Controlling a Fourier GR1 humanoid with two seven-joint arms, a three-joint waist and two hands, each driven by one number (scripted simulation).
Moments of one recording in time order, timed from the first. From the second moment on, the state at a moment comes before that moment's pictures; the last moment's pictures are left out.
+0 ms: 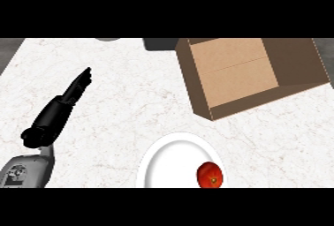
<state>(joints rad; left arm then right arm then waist) -0.19 0.25 0.02 -1.56 -0.13 -0.21 -0.07 -0.17 -0.63 0.98 -1.80 1.24 -0.50 -0.59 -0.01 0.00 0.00</state>
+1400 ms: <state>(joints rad) -0.24 0.23 0.01 -1.54 -0.14 -0.23 -0.06 -0.51 -0.86 0.37 -1.70 0.34 -0.21 -0.42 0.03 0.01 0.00</state>
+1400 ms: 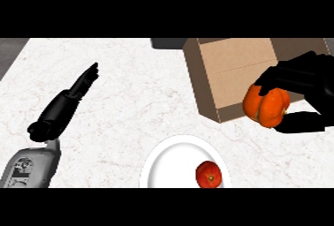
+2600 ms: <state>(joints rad) -0.23 0.23 0.03 -1.54 -0.15 -0.25 -0.07 -0.89 -0.63 0.34 -0.96 0.27 0.28 -0.89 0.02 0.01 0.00</state>
